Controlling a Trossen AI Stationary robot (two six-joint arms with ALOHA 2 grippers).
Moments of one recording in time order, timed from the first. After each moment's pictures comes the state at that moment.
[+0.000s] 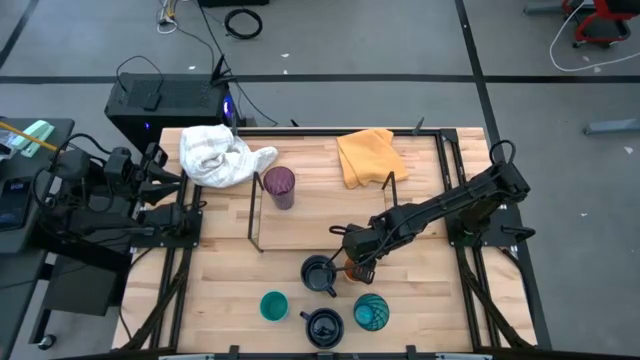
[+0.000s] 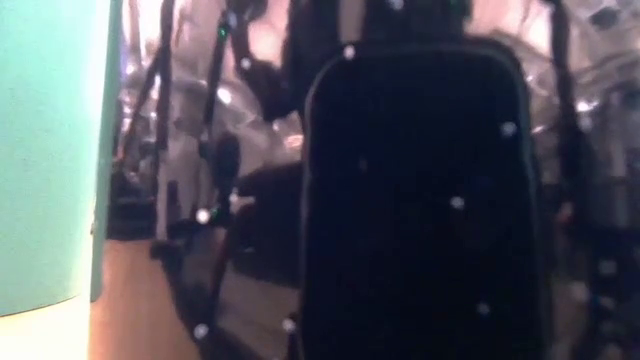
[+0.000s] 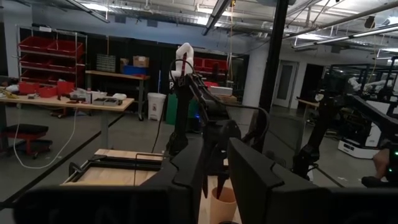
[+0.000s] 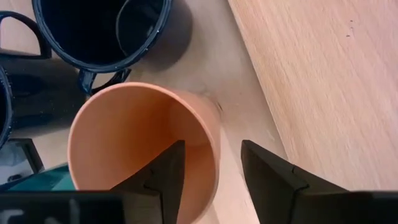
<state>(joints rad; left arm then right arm) 0.11 0.19 0.90 -0.52 0.14 -0.15 0.32 1.69 1.32 -0.90 0.00 0.74</state>
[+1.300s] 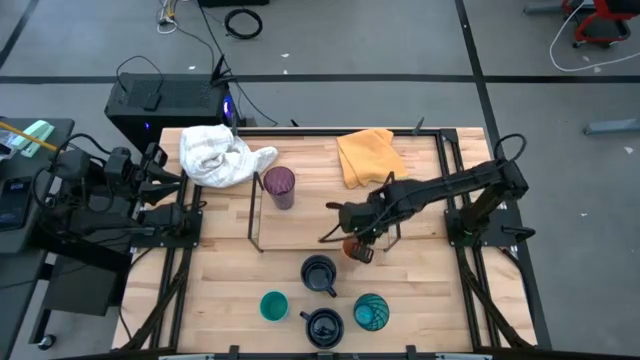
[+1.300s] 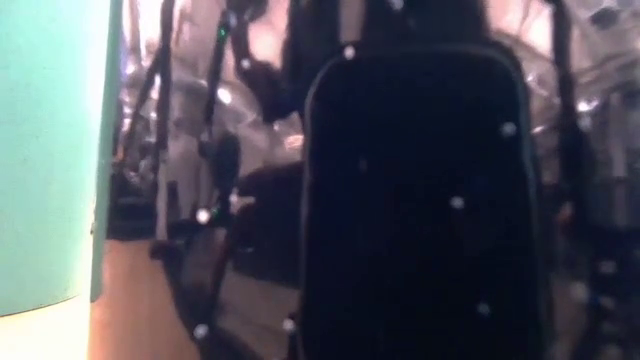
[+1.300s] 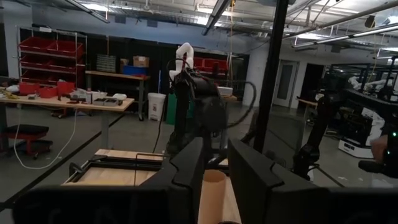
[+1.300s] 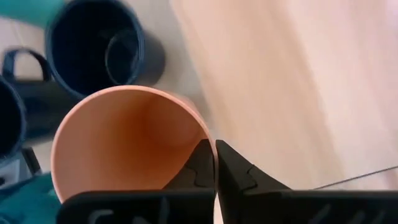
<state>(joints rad) 0.11 0.19 0.90 -0.52 0.14 -0.14 0.20 1.68 1.54 -1.14 0.01 0.59</state>
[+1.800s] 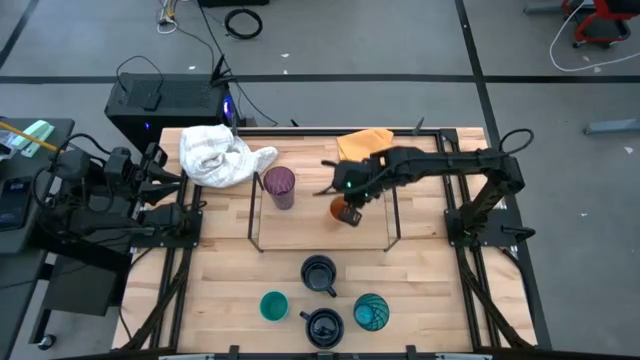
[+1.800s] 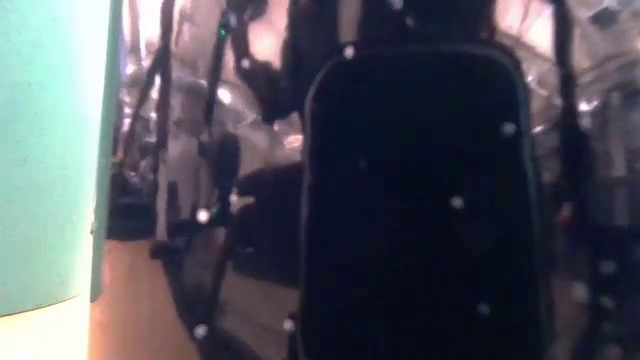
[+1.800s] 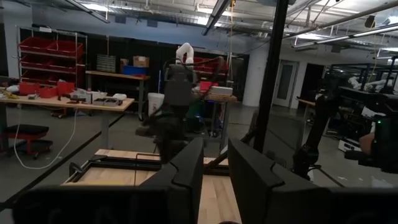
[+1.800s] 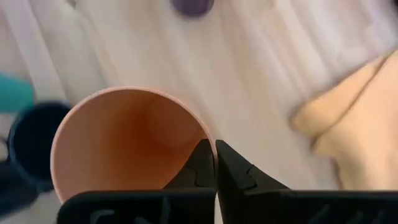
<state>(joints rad) 0.11 0.19 0.90 -0.52 0.14 -0.14 -0.01 1.68 1.66 -1.12 0.10 0.42</state>
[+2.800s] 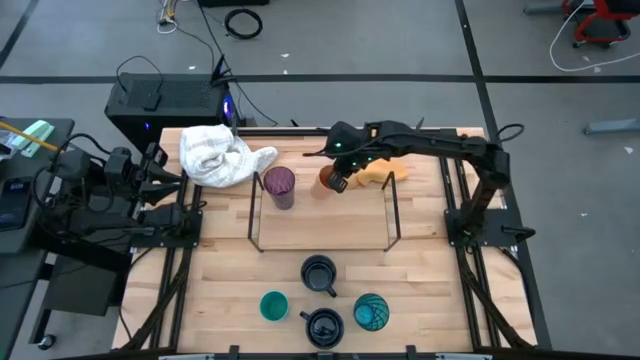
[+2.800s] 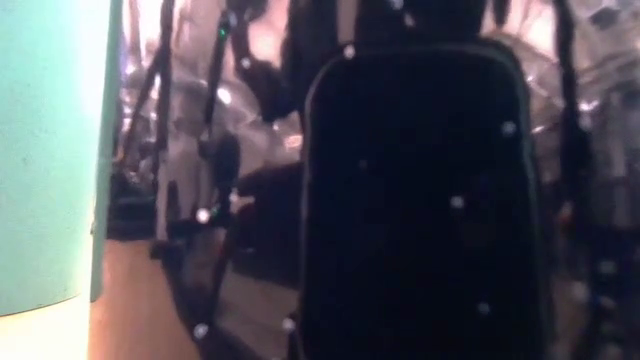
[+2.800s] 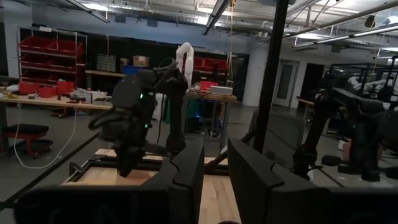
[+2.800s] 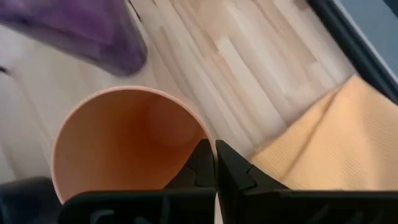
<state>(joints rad) 0.11 0.19 0.90 -0.52 0.14 -0.14 -0.24 1.77 1.68 -0.99 0.05 0.29</state>
